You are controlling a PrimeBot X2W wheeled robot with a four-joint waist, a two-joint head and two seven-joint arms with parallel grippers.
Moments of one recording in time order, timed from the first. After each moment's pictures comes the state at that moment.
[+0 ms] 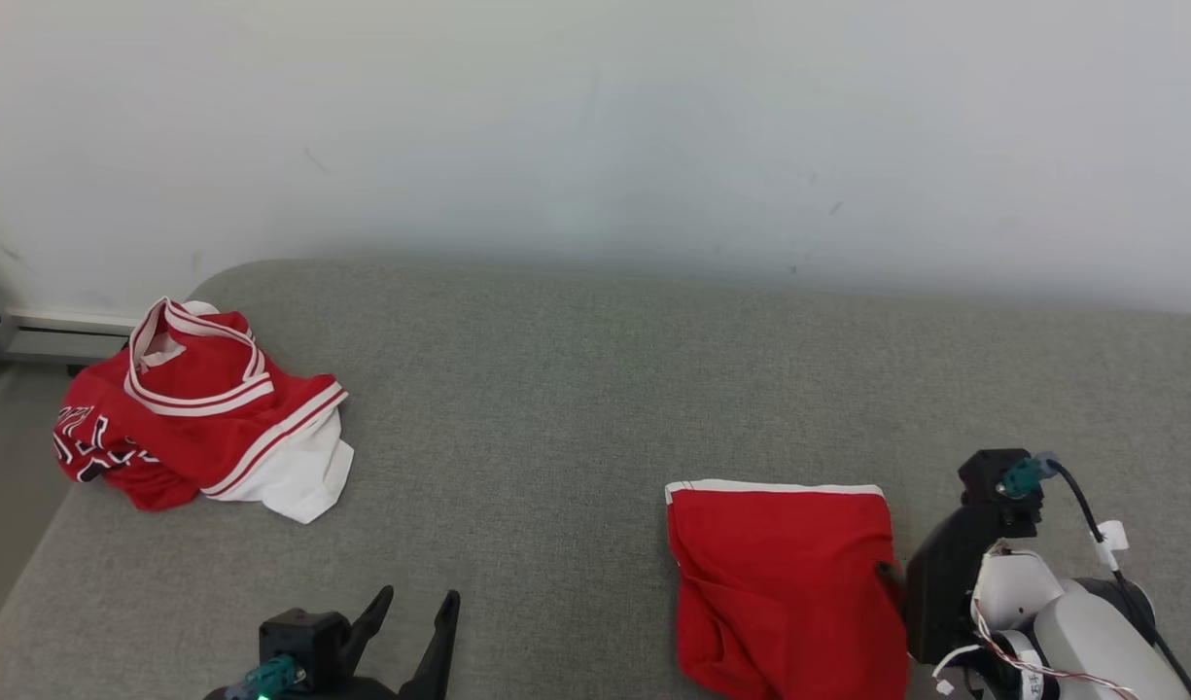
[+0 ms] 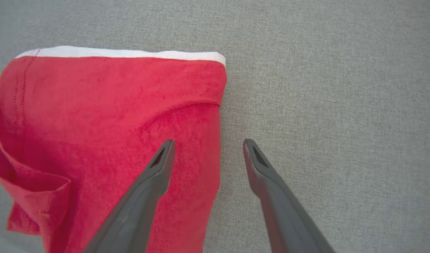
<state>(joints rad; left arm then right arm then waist) -0.16 0.25 -0.61 0.34 -0.54 0.10 -0.10 -0.24 -0.22 0.21 0.33 0.46 -0.12 0.68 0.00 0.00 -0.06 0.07</state>
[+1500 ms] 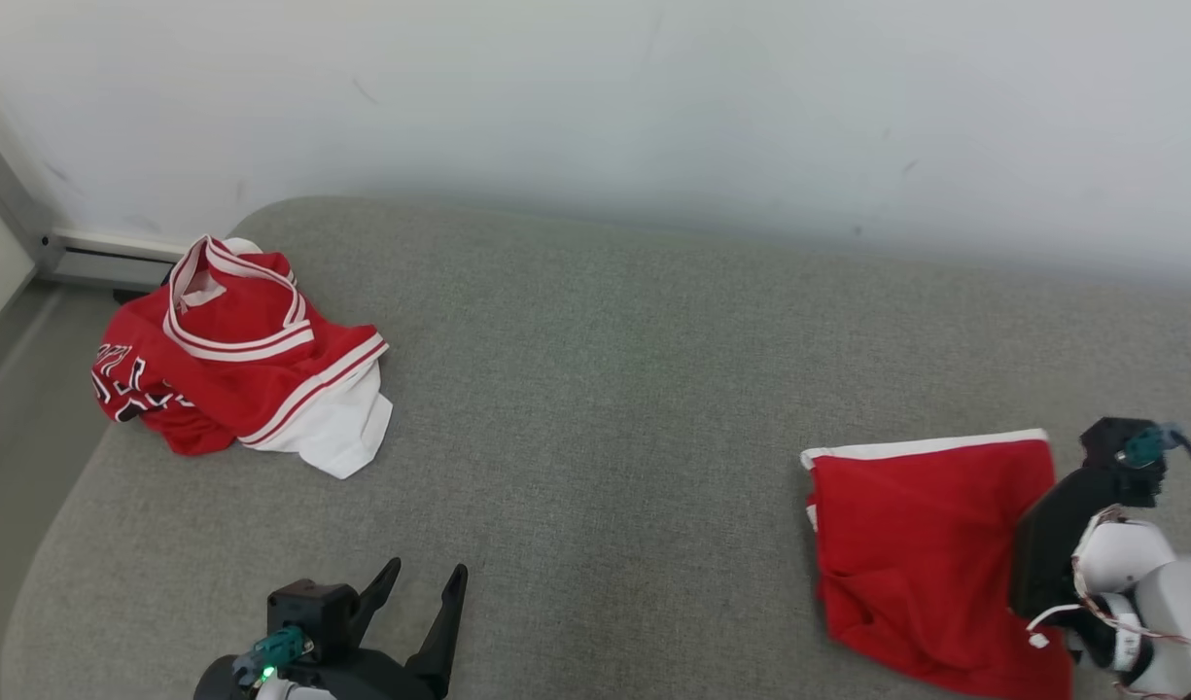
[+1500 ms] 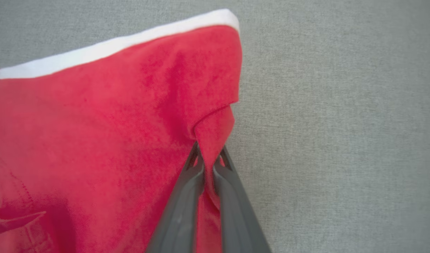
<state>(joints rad) -0.21 0.25 -0.63 0.34 -0.53 0.10 -0.08 -0.28 -0.28 0.06 0.43 0.40 -0.12 0.64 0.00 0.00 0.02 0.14</state>
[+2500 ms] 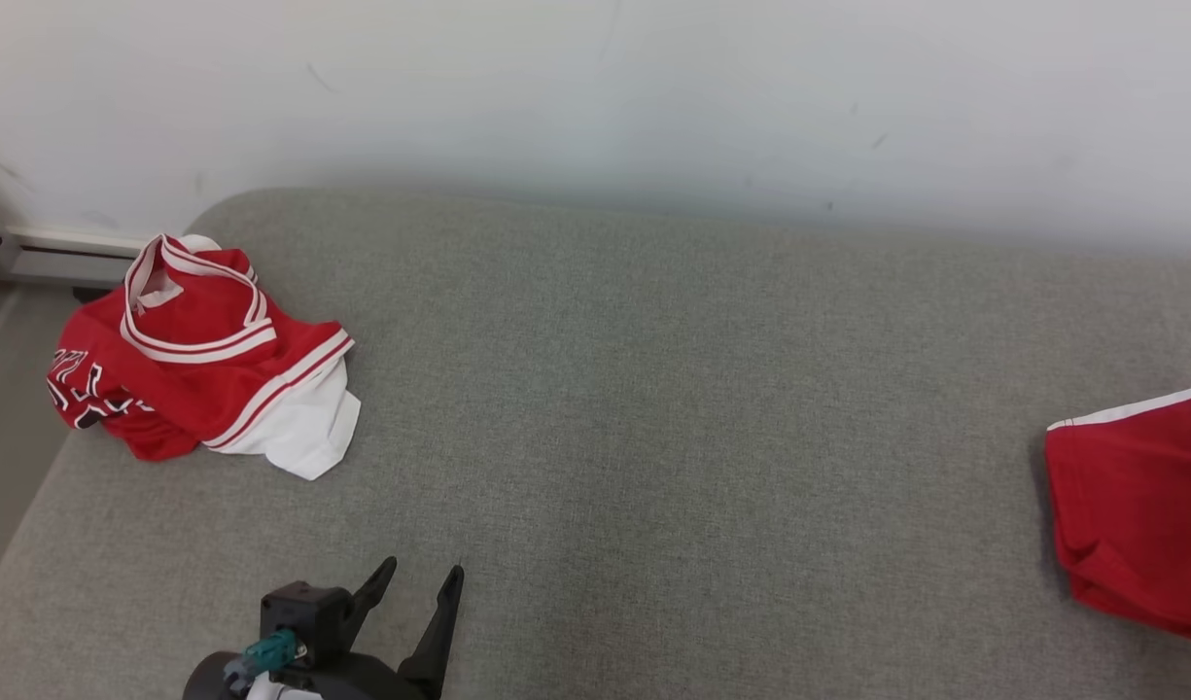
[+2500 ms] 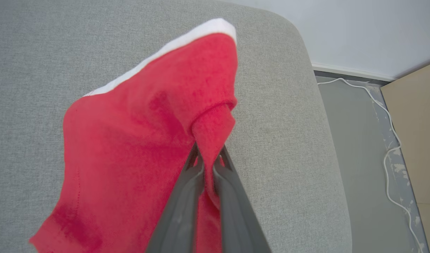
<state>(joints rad) -0.20 0.28 -0.63 0.30 -0.52 0.10 -0.08 -0.32 -0.59 -0.06 0.48 0.39 -0.01 0.64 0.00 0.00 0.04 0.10</state>
